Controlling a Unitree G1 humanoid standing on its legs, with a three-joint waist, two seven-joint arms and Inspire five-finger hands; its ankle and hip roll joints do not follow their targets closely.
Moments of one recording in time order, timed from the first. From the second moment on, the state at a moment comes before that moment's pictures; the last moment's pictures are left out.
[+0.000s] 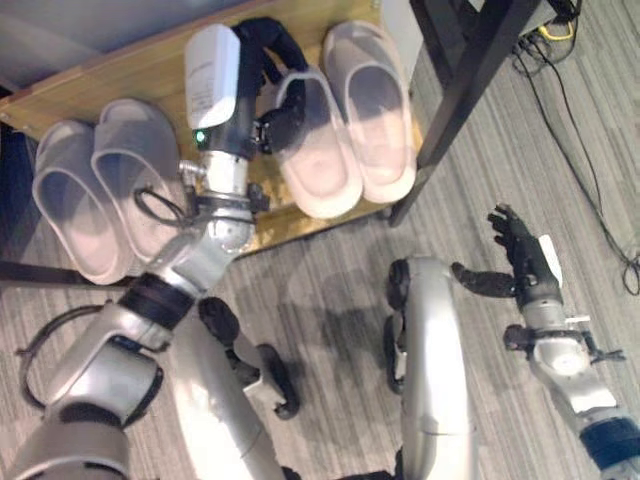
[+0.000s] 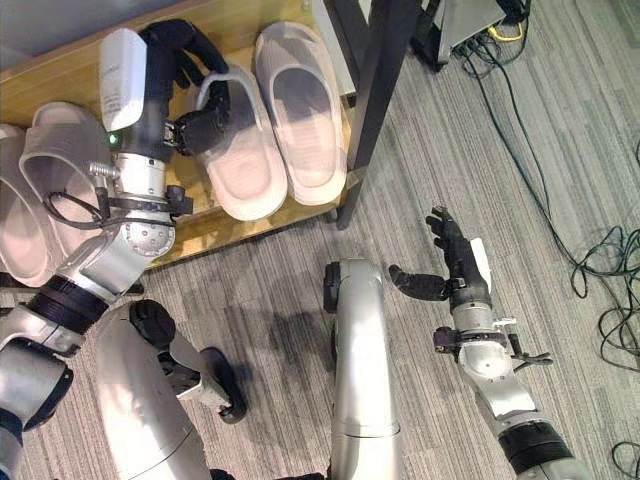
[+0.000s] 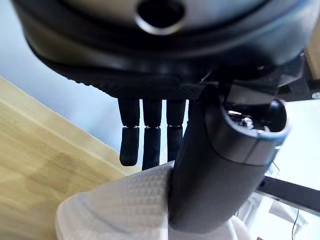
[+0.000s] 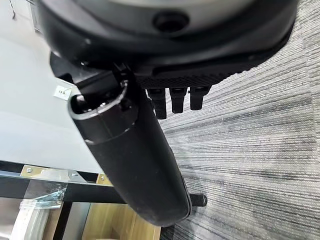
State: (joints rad) left arm -0.98 0.72 -0.60 0.39 0.21 -0.11 0.73; right arm -0.17 -0.72 0.24 0.25 0.36 -0.31 -0.29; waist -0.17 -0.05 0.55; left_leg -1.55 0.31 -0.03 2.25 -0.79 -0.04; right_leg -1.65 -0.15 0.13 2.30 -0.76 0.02
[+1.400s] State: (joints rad) left arm -0.58 0.68 -0.33 -0.13 0.20 -0.18 0.75; right arm -0.15 -0.69 0.24 0.25 0.31 -0.31 -0.33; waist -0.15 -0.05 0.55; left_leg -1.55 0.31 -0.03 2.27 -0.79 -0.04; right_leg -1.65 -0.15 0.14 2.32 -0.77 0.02
